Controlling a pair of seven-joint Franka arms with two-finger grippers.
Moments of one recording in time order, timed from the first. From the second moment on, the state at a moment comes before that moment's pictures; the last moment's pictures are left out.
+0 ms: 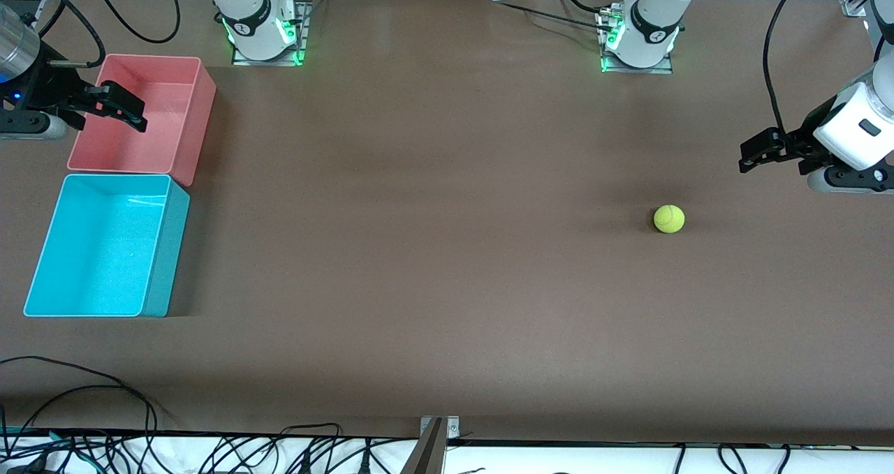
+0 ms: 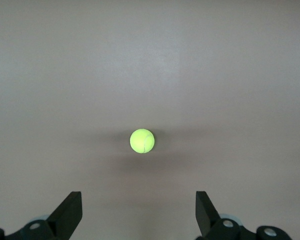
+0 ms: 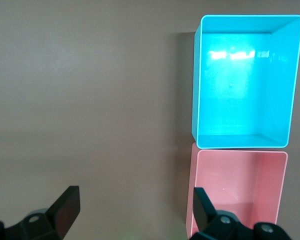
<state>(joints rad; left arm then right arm) 0.00 0.06 -0.02 -1.61 0.00 1.61 -0.01 -0.01 -0.06 0.07 -1.67 -0.02 1.58 0.07</state>
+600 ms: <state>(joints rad) 0.00 0.06 -0.02 -1.61 0.00 1.61 -0.01 -0.01 -0.06 0.08 -1.67 -0.02 1.57 0.08</state>
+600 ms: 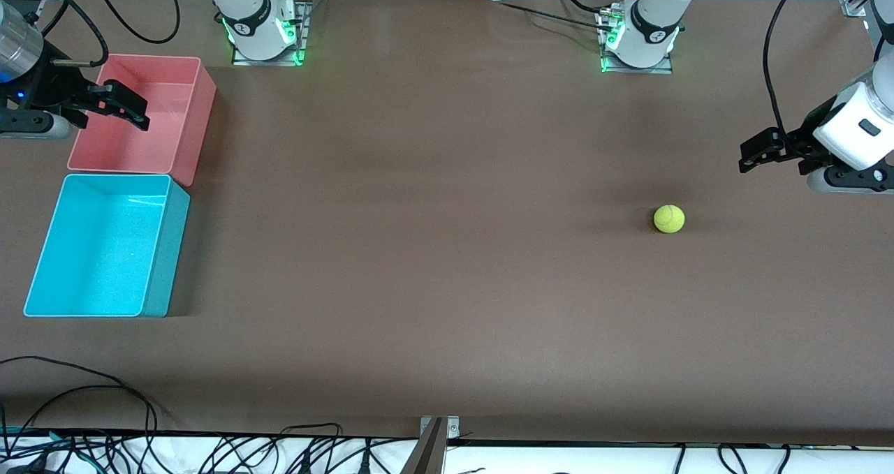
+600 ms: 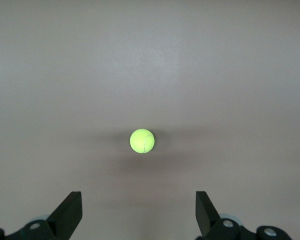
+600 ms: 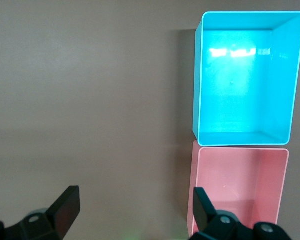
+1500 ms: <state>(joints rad) -0.01 0.08 -0.03 -1.61 -0.01 1.61 0.00 -0.01 -0.06 0.08 -1.66 -0.02 1.57 0.08</state>
